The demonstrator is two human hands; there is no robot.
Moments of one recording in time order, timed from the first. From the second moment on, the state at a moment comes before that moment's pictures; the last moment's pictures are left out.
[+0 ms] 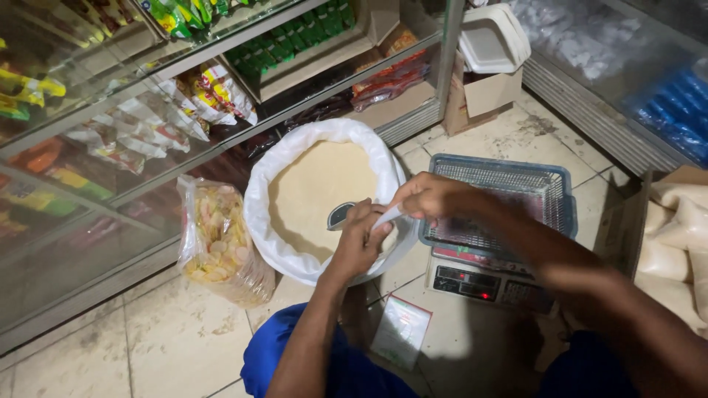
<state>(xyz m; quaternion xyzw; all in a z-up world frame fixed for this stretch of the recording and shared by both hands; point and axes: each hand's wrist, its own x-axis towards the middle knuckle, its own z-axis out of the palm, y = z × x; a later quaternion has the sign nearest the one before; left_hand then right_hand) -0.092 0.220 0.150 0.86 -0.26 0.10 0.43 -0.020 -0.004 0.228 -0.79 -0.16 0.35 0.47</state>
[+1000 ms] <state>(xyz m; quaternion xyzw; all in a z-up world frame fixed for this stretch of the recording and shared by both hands) -0.098 0.217 0.234 0.52 -0.13 0.04 0.84 -0.127 0.045 0.092 -0.36 0.24 0.19 0.88</state>
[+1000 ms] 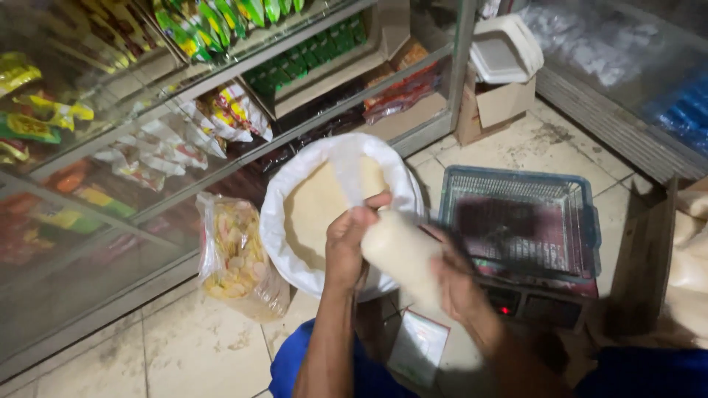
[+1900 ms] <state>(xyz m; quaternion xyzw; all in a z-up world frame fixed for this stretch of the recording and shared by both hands) -0.101 0.209 0.143 0.79 -0.12 0.13 0.58 -0.078 0.037 0.279 -0.81 -0.48 -0.34 -0.01</state>
